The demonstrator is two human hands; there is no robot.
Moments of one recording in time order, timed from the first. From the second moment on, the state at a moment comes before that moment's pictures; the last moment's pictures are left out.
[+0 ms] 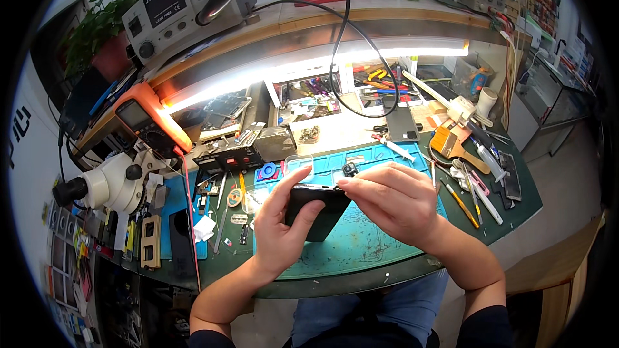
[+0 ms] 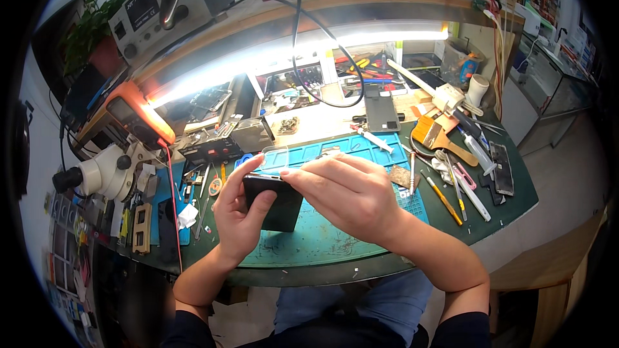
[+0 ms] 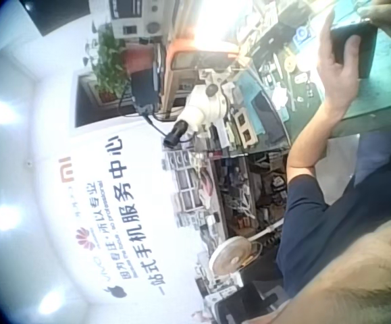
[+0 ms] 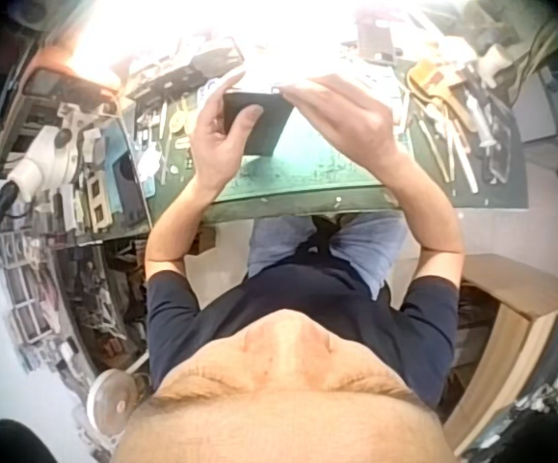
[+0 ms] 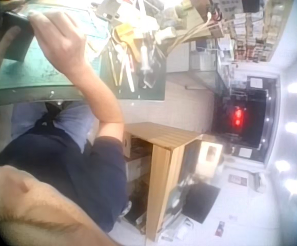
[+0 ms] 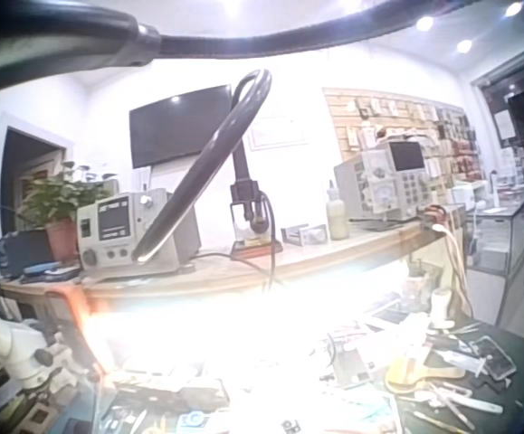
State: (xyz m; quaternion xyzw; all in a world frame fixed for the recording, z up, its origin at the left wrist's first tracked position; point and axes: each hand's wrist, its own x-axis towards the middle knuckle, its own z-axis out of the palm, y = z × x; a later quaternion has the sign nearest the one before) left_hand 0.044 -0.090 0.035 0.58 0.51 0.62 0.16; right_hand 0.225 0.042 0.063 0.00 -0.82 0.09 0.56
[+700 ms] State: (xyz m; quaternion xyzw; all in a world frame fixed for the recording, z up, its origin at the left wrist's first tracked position) left_hand 0.051 -0.092 0.024 0.57 0.54 0.61 0.09; right_hand 0.220 0.048 0.047 0.09 -0.81 -0.15 0.56
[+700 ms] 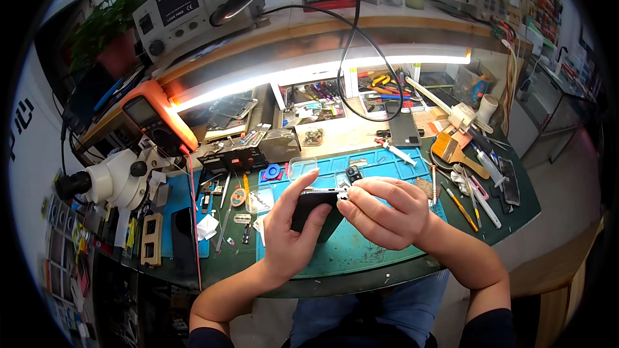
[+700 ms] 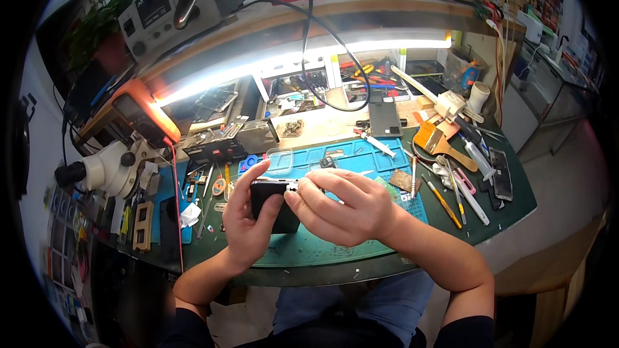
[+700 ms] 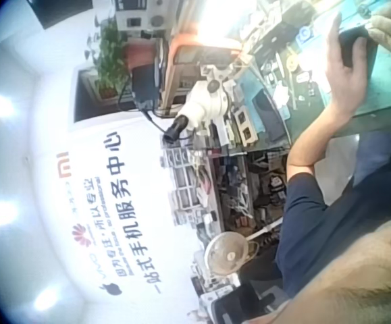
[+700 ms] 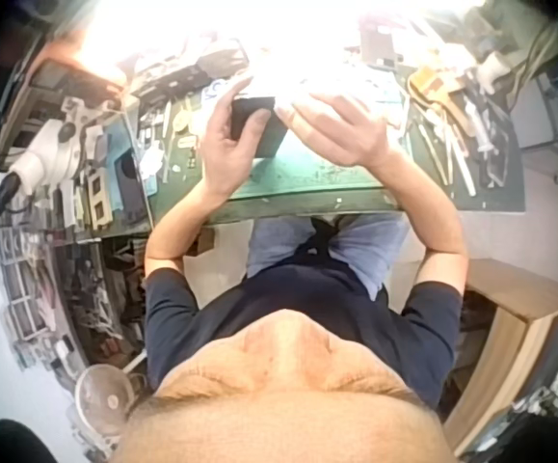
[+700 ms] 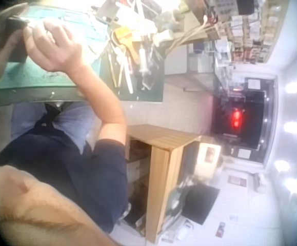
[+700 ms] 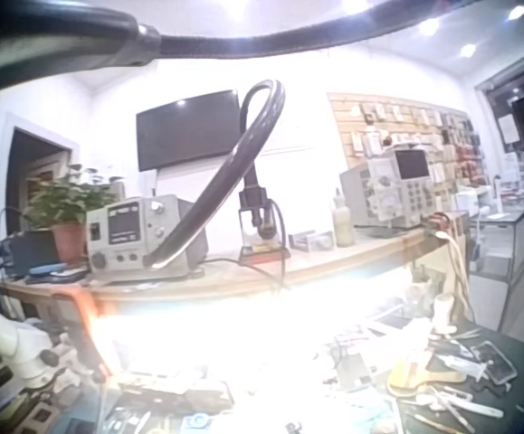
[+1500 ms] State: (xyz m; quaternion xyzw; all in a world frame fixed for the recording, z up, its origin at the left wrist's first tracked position) left_hand 0.101 -0.111 0.035 0.45 0.54 0.71 0.09; right_hand 0.234 -0.013 0.071 0.01 -0.85 0.00 0.52
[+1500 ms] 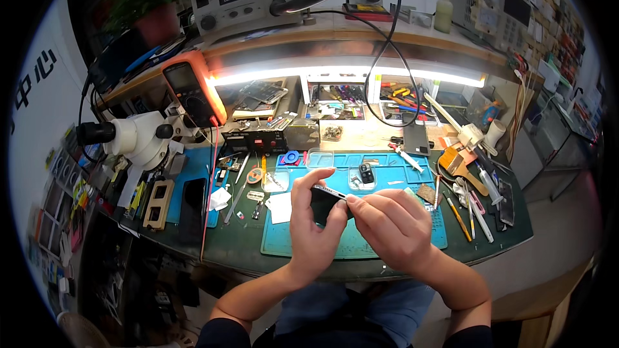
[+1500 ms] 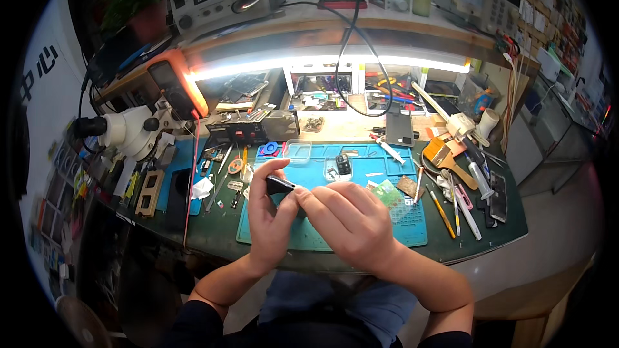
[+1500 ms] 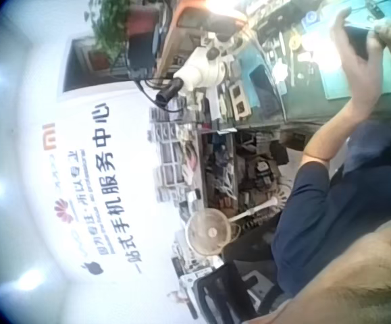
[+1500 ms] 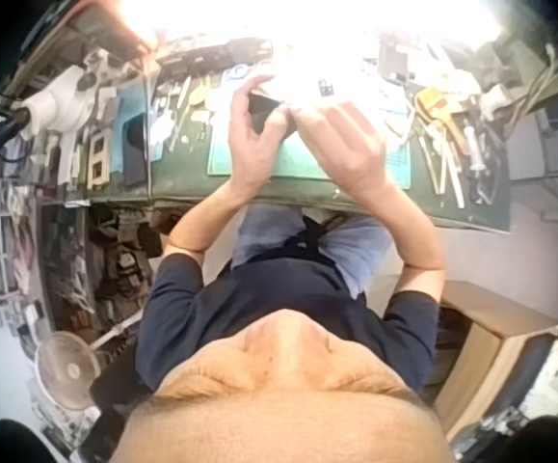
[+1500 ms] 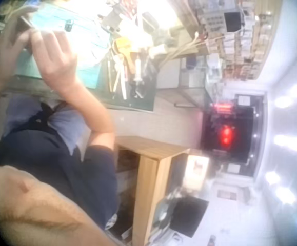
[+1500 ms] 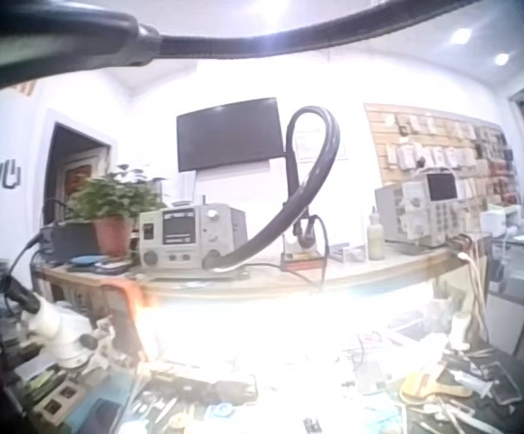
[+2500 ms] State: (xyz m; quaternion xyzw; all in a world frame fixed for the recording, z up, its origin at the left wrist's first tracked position) left_hand 0.095 -0.115 0.017 0.52 0.51 0.69 0.06; right_hand 0.239 -0.036 0.055 0.00 -0.83 -0.07 0.55
